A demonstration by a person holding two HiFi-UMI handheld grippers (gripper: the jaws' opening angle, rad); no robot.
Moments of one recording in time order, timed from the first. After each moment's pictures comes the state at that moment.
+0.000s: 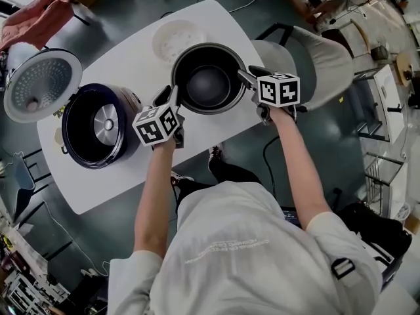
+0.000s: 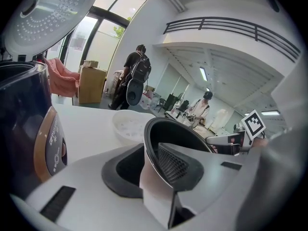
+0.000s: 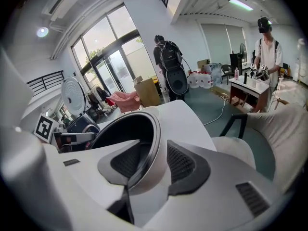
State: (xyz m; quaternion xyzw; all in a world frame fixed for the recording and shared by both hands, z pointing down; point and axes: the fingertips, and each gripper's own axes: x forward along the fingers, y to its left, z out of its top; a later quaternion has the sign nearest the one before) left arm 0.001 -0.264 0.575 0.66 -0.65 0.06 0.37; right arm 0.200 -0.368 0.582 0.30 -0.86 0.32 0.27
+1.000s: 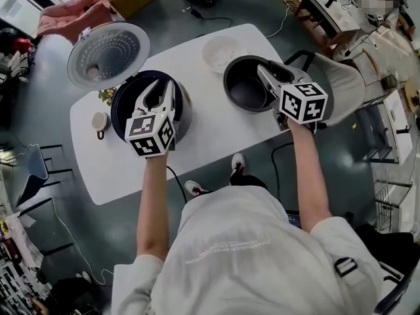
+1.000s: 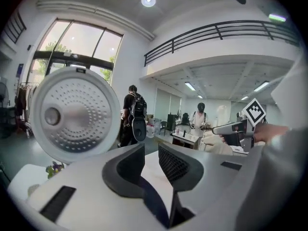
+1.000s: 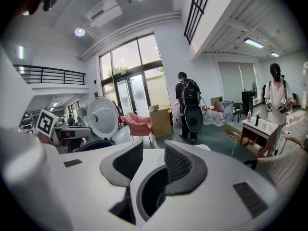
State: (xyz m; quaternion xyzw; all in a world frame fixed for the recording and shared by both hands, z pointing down) left arm -0.120 -0.187 0.392 0.69 -0.71 0.07 0.15; right arm 0.111 -0.317 0.404 0.30 -0.93 0.17 0.14
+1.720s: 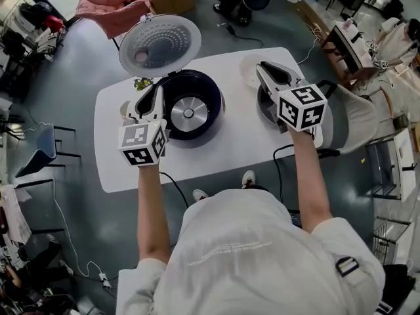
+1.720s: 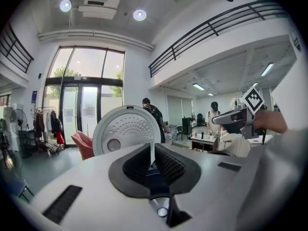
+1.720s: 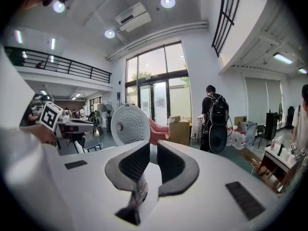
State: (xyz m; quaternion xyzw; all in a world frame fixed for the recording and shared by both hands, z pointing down) left arm -0.222 -0.090 0.327 0.63 -0.77 0.09 0.06; right arm -0.019 -0.258 0.328 0.21 -0.97 0.07 0.11
